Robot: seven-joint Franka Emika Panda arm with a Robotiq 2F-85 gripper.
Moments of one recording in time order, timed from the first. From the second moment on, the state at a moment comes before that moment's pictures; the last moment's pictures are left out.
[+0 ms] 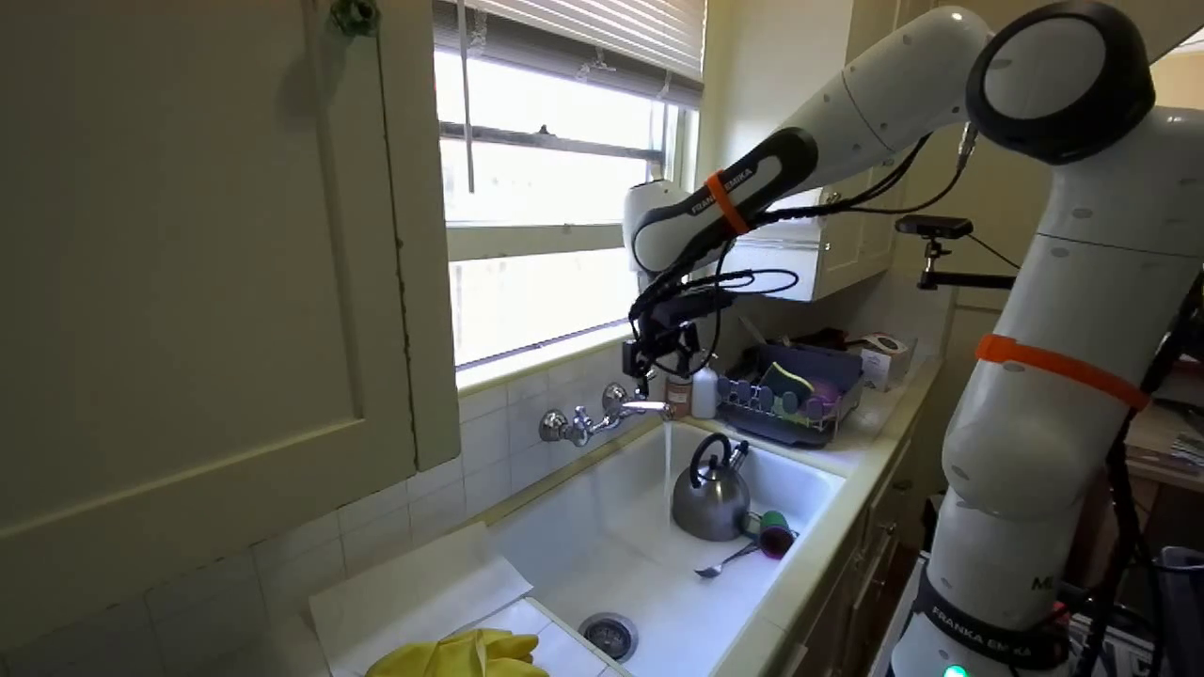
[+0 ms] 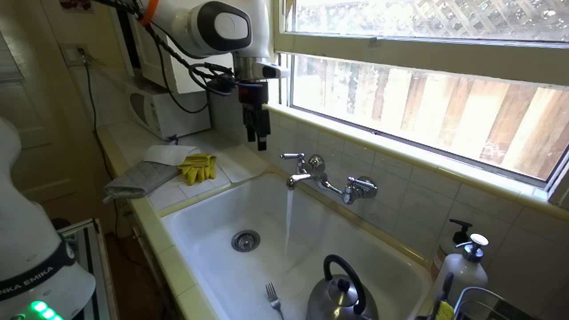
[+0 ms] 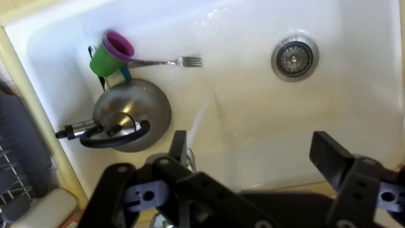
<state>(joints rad) -0.08 -0.14 0.04 -2.29 -0.17 2.11 0.30</state>
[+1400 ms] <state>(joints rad) -0.06 0.09 0.03 -2.24 -0.13 2.49 0.41</state>
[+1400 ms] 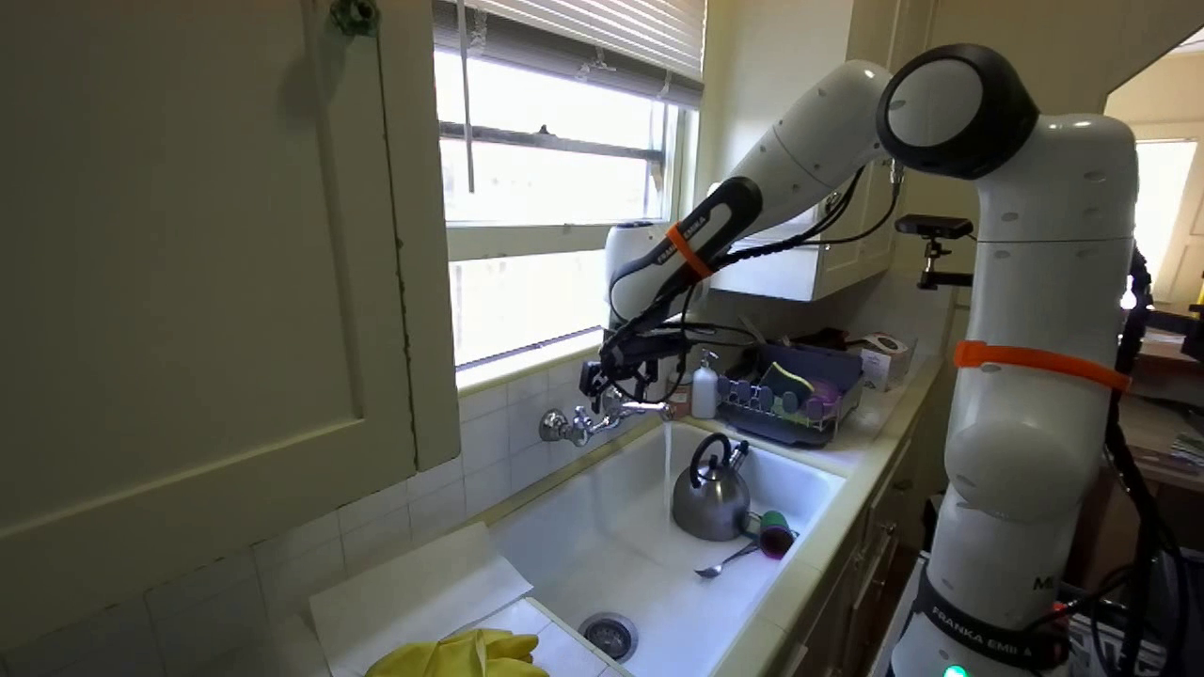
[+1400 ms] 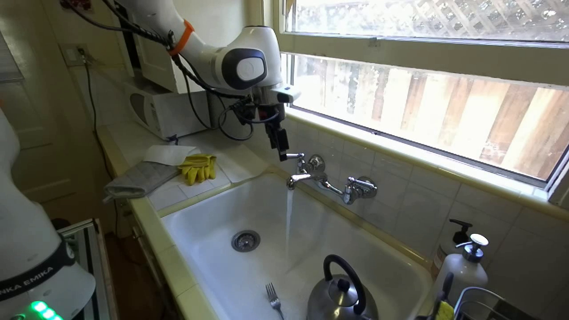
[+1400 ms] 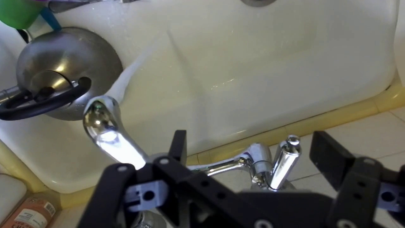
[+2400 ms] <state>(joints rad) 0.01 0.26 -0.01 -2.12 -0.05 2.61 0.42</state>
